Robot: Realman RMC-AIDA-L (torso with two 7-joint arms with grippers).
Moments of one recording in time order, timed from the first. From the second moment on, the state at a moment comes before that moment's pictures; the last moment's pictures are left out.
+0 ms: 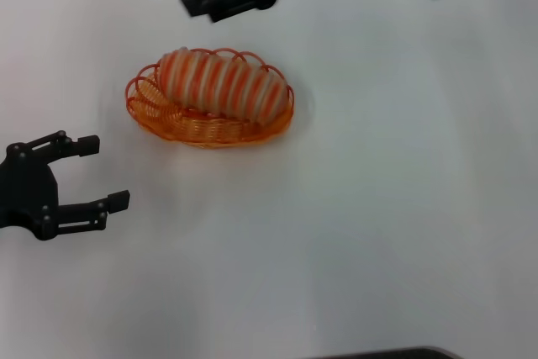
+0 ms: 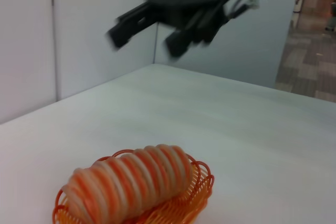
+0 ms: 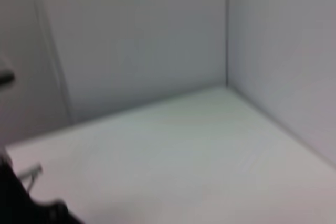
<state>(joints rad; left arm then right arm) -0.35 -2.15 0.42 0.89 2.24 1.81 -1.17 0.75 2.09 -1.15 -0.91 -1.85 -1.29 1.80</state>
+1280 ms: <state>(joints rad) -0.33 -2.15 0.36 0.71 2.24 1.71 -1.20 0.24 2.09 -1.01 -0.46 -1.52 -1.52 0.84</state>
